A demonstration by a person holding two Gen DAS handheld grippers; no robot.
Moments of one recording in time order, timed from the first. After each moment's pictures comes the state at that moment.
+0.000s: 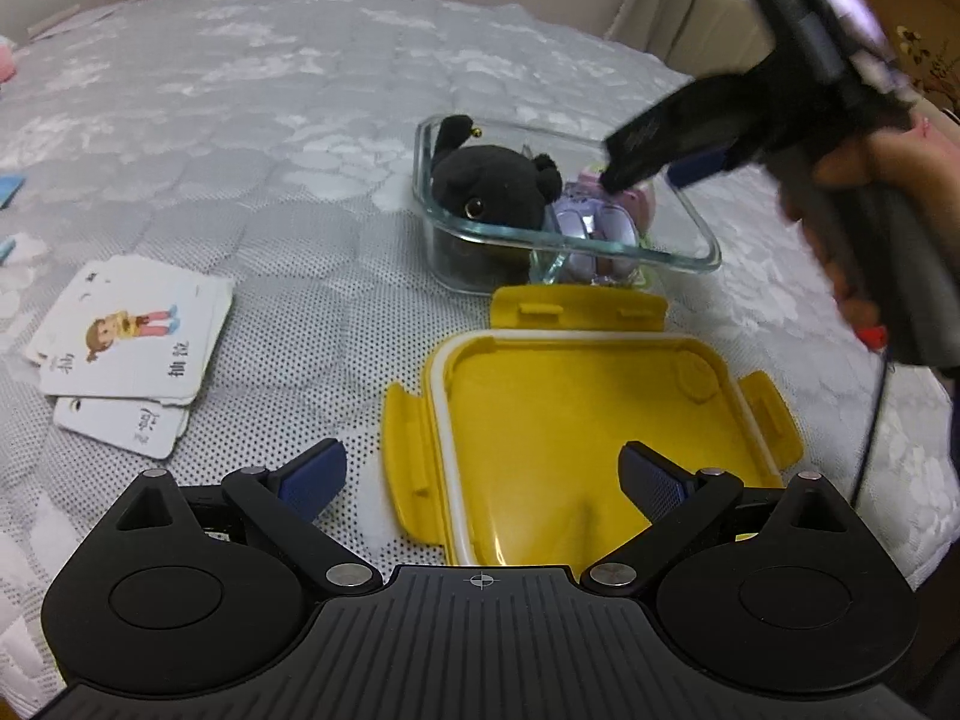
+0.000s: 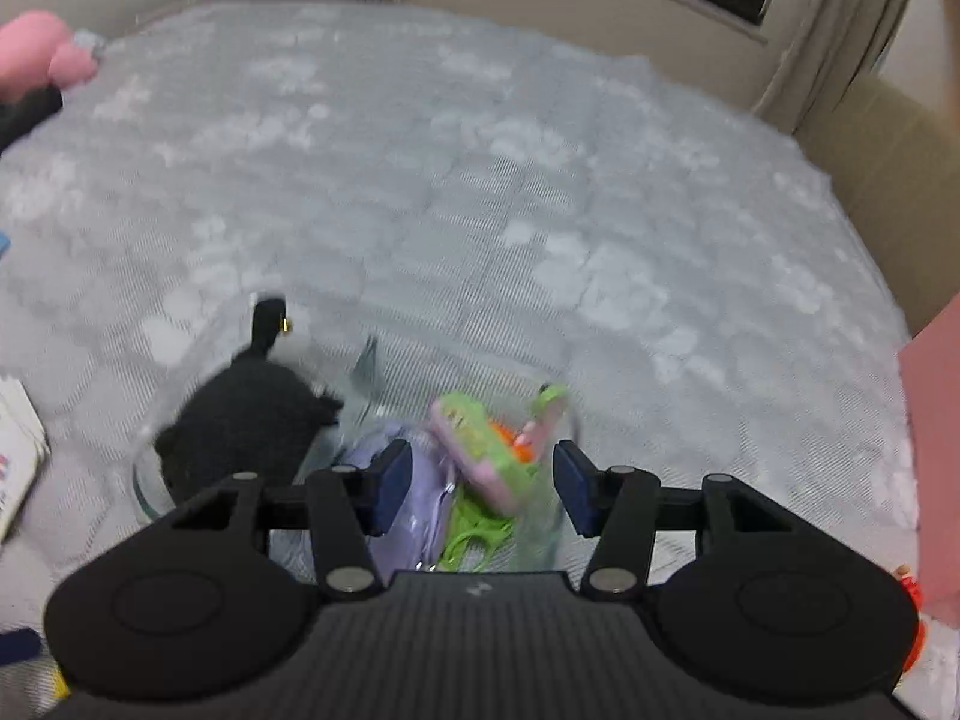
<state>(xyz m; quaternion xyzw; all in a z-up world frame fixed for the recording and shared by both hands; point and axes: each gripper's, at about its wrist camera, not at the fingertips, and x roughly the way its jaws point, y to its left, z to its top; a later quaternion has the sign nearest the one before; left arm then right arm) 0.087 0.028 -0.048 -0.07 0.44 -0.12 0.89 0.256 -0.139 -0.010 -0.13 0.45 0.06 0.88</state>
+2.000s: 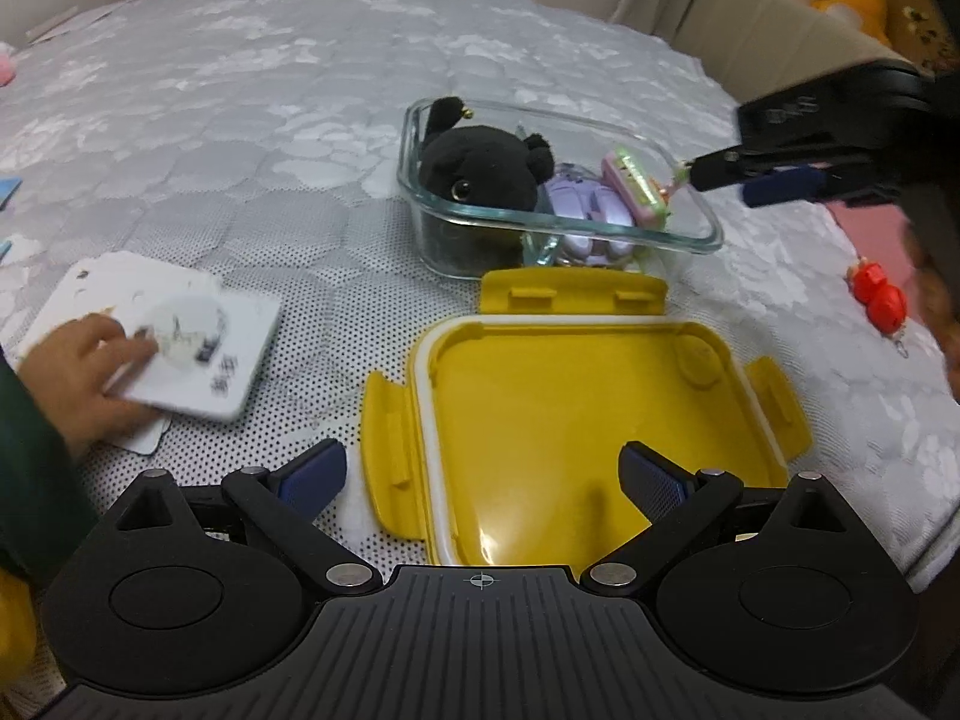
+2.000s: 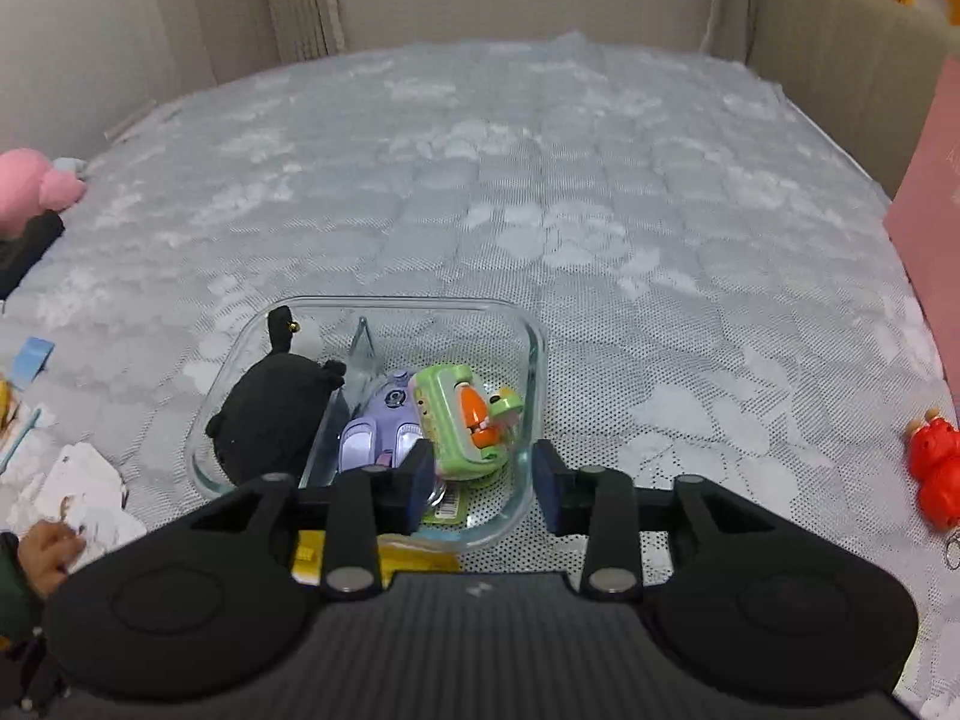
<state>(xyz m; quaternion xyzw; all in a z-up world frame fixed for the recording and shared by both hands) 0.091 0.012 -0.054 -0.06 0.45 -0.10 0.88 0.192 -0.199 0.014 0.03 0.43 0.06 0.90</state>
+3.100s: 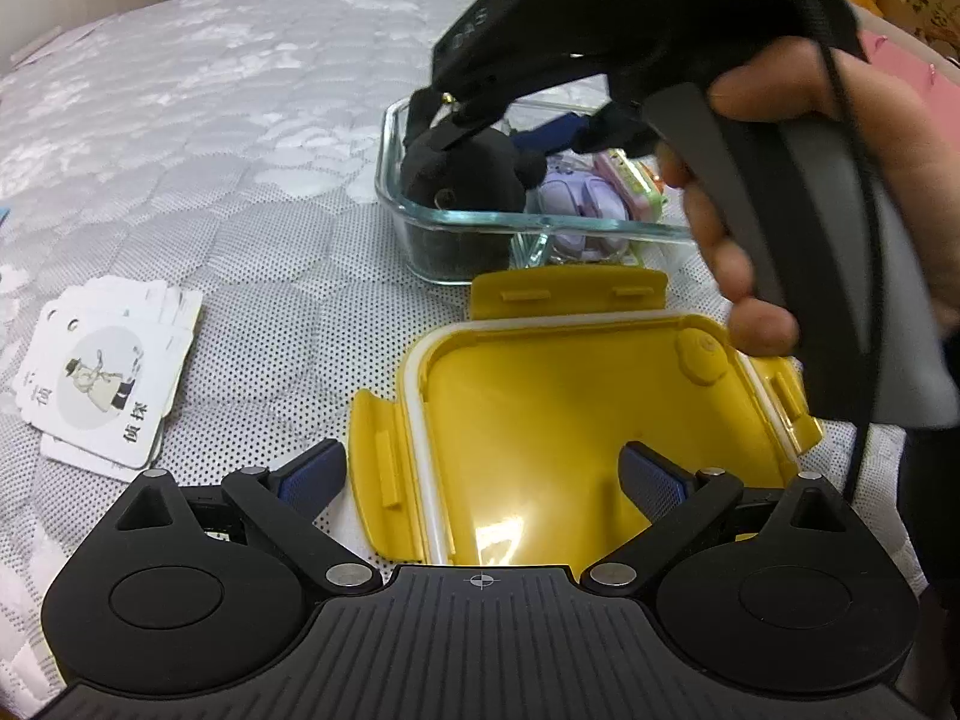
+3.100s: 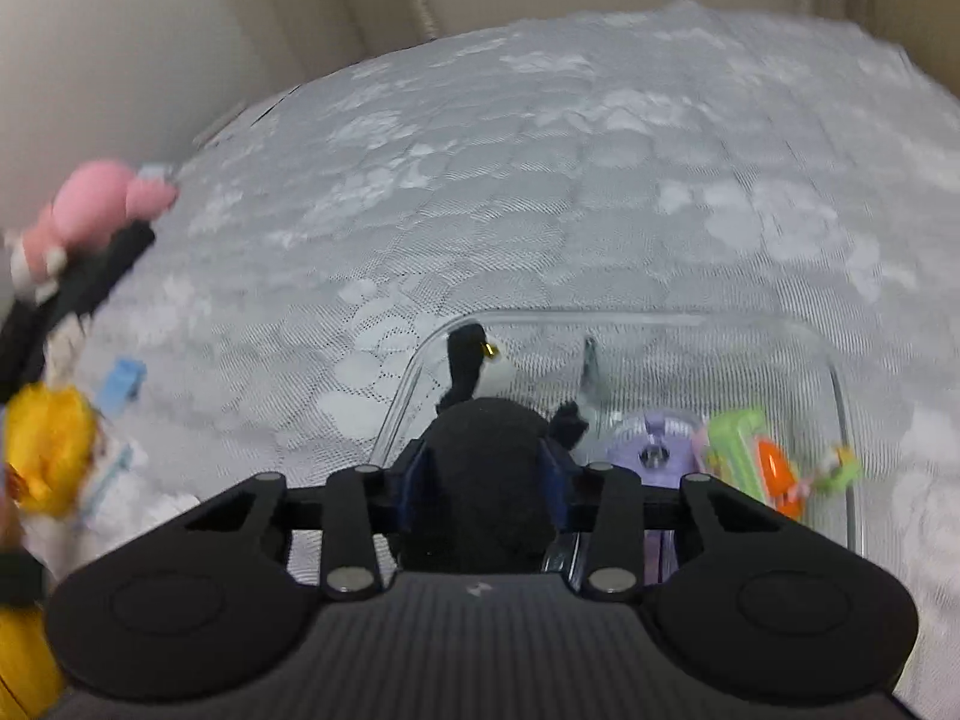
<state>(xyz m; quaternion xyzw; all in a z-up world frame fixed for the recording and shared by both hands) 0.096 0.004 -0.054 -0.03 0.45 -0.11 0.88 0.244 -0.119 -0.021 0.11 0.45 0.16 0.87</state>
